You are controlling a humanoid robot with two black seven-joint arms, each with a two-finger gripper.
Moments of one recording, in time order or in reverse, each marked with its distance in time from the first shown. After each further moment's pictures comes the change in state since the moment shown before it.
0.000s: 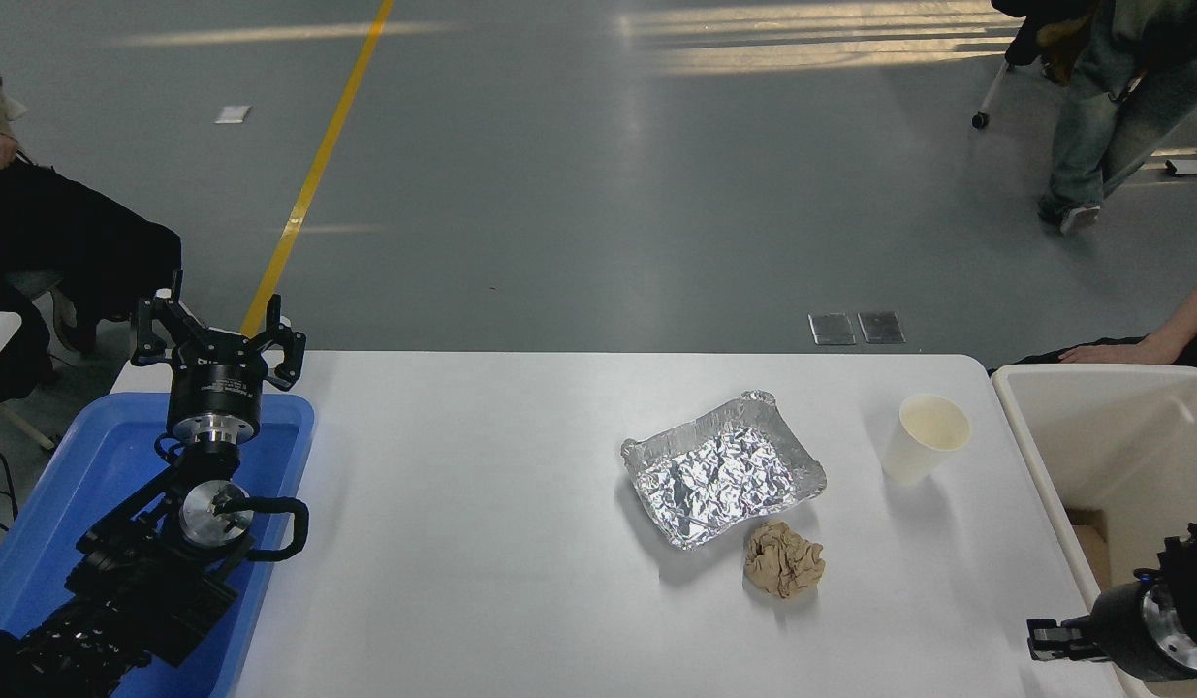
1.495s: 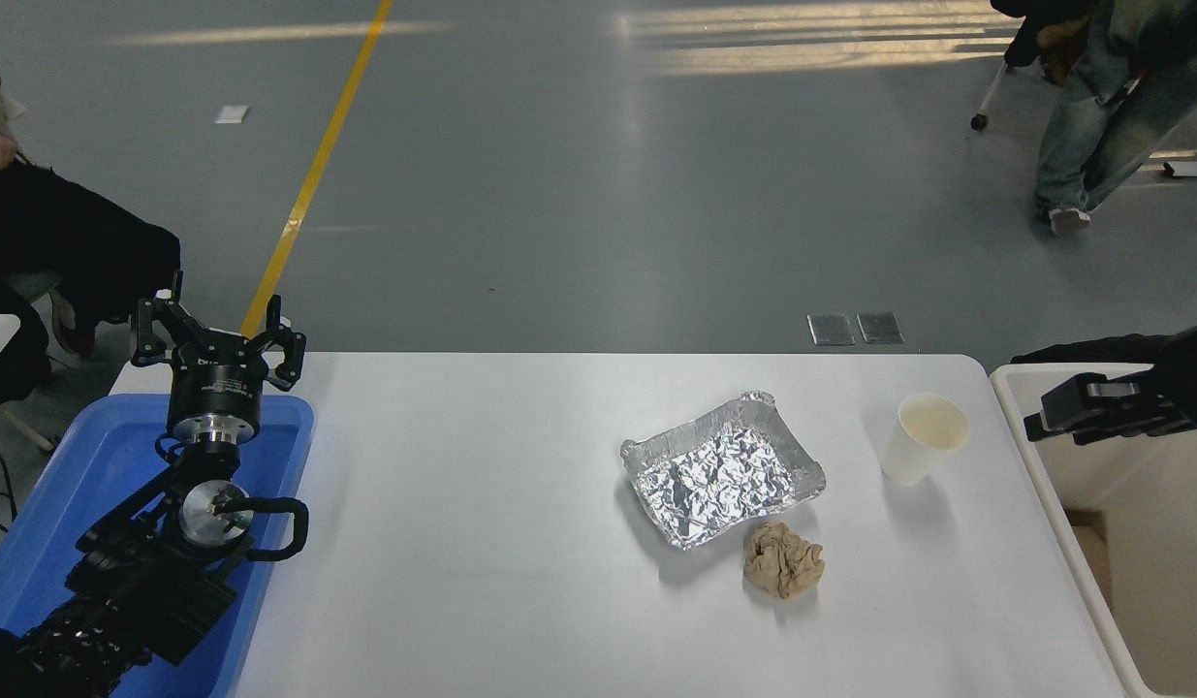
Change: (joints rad) left arm -0.002 0.002 0.002 0.000 0.000 -0.002 0.001; right arm 1.011 -0.125 -0.208 0.218 0.085 0.561 0.019
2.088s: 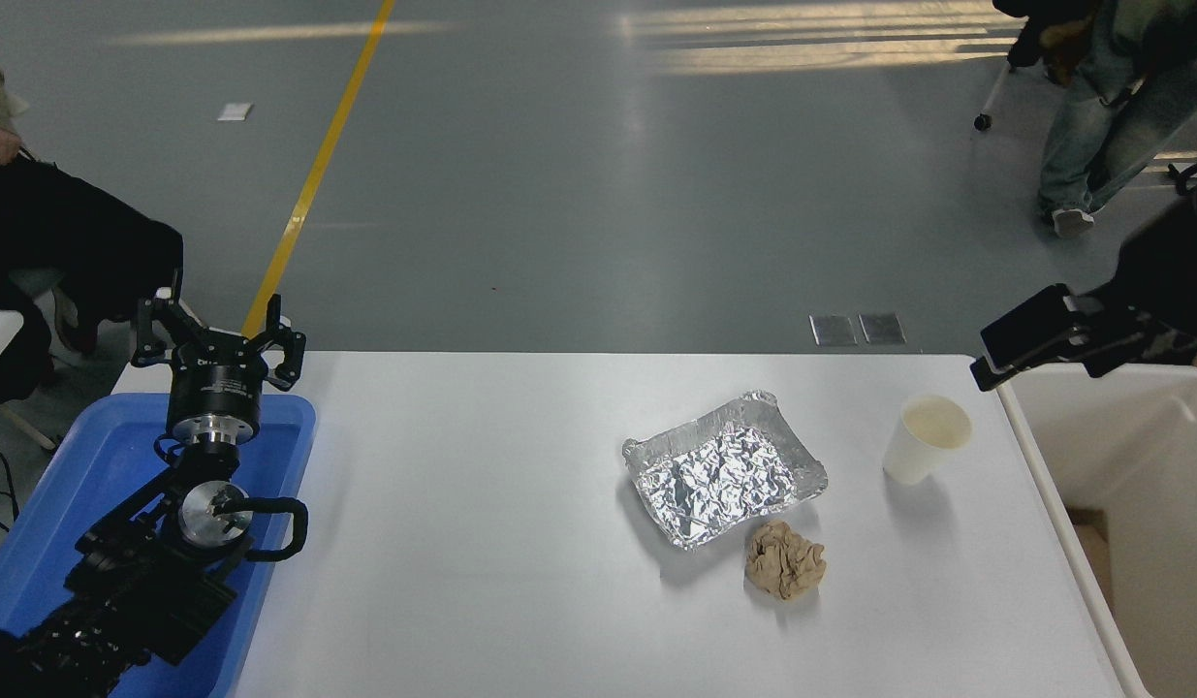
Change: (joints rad) left arm 0.001 -0.001 0.000 0.000 -0.001 0.002 0.000; right arm 0.484 0.504 -0.463 0.261 0.369 0.038 0.095
